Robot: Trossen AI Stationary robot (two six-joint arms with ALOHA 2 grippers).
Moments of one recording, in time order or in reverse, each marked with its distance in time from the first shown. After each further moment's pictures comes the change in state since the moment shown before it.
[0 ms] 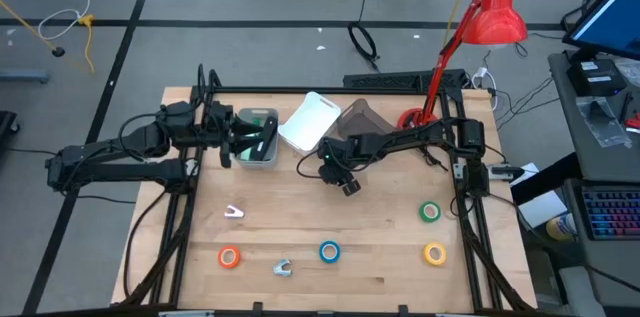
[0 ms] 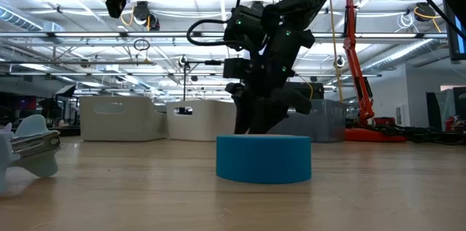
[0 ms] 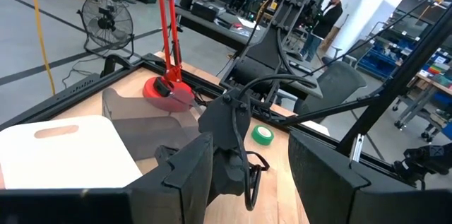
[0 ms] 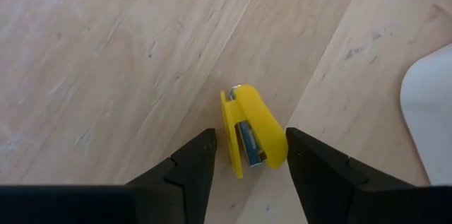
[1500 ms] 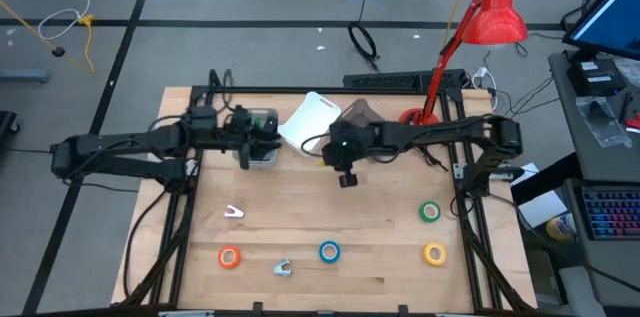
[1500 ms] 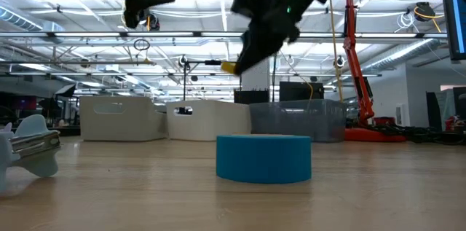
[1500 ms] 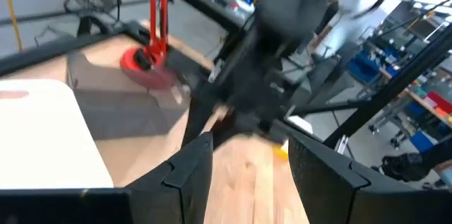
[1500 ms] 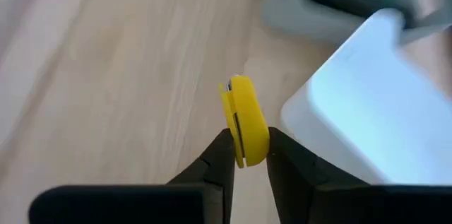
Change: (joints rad) left arm -0.068 0.214 0.000 0.168 -0.011 -0.148; right arm 0.013 -0.288 -0.003 0.031 0.023 0.327
